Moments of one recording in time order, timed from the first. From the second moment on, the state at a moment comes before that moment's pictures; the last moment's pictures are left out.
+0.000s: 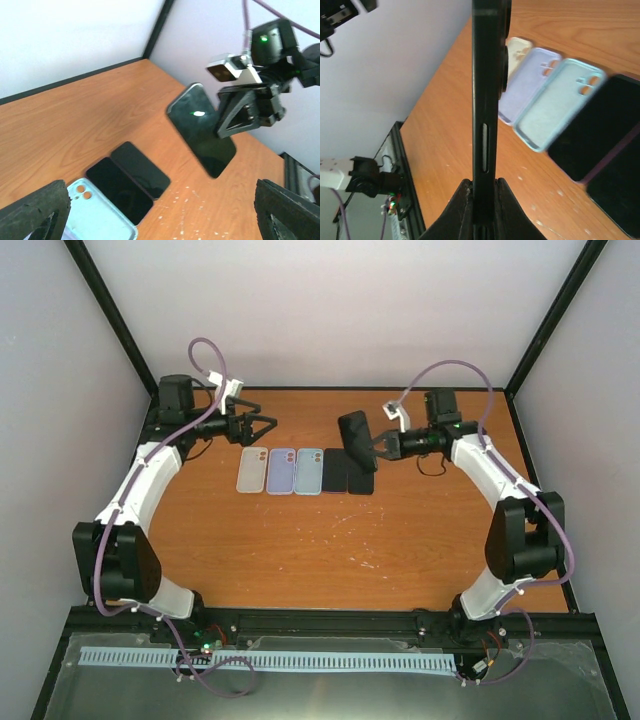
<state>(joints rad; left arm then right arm) -0.06 1.49 1.29 -0.31 1.04 0.04 0.22 1.65 1.32 -0.54 -1.01 0.04</state>
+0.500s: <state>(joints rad) 0.00 1.45 1.25 -0.31 0.90 0.03 -0.05 1.79 1.26 -0.68 -0.89 -0.06</state>
